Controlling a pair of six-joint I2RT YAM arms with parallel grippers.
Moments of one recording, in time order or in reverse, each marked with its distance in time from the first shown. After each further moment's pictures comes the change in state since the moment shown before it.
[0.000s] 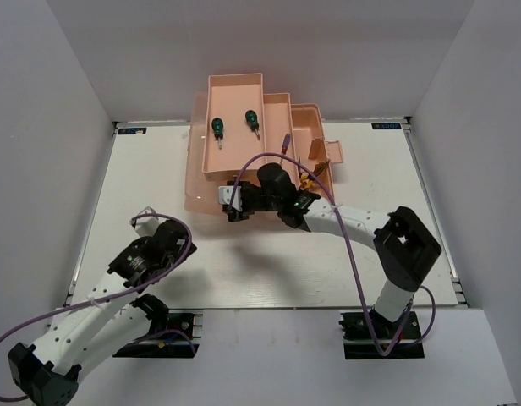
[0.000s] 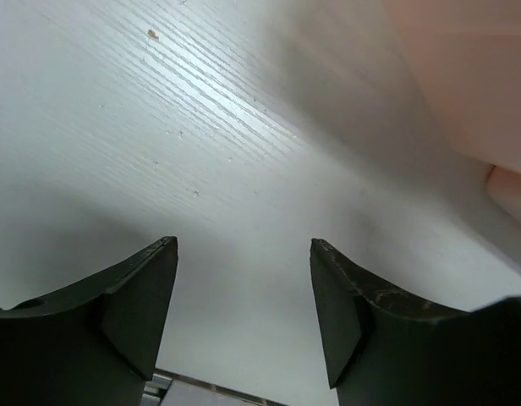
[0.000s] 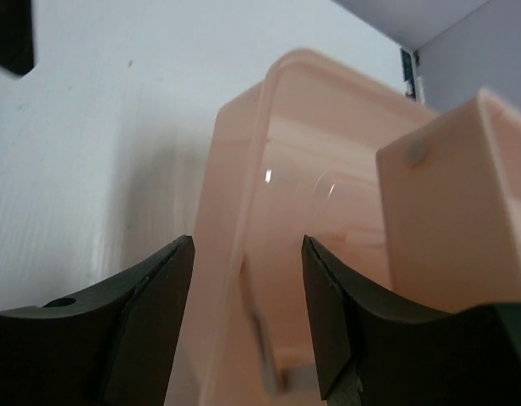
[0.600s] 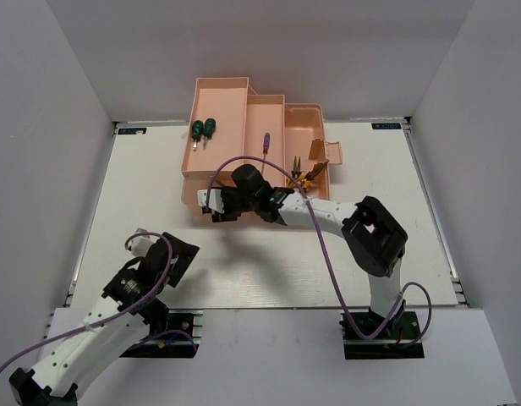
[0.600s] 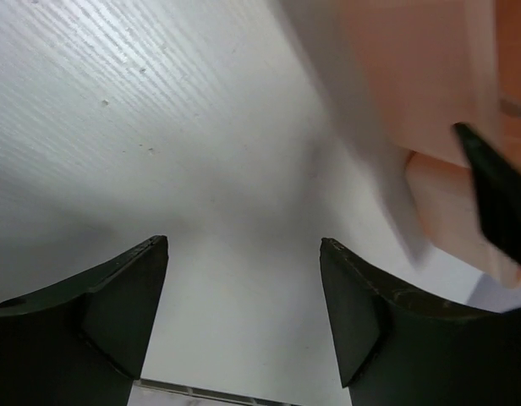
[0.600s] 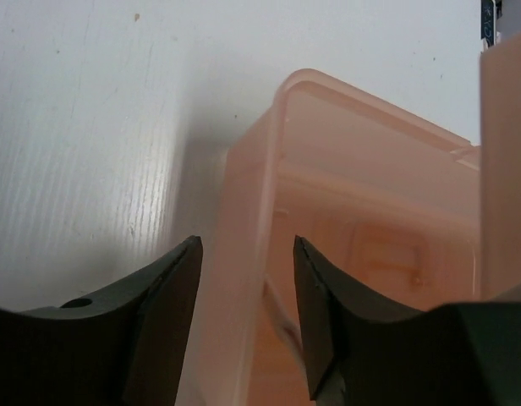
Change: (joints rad) left arm 0.000 -0.219 -0.220 0.086 0.127 -0.285; right arm 0.047 0.230 0.235 -0.159 0.074 -0.017
